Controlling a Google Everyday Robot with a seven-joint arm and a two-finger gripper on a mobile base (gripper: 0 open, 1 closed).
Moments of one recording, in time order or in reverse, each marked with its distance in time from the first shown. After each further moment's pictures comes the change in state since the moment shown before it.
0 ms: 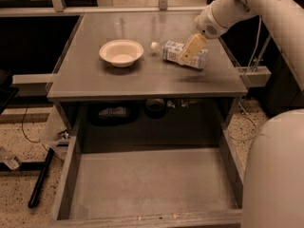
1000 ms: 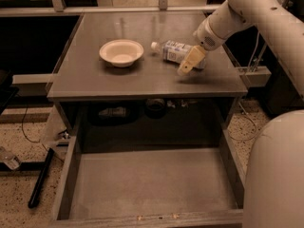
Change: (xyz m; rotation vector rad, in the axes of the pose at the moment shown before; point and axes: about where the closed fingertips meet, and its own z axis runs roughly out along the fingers) arm 0.026 0.024 0.021 -0.072 0.055 0.043
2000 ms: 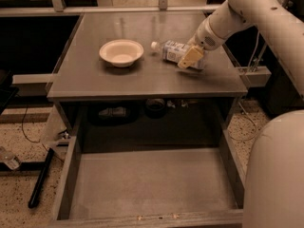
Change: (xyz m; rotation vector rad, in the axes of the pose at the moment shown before) arm 0.000 0.000 0.000 -0.001 0.000 0.000
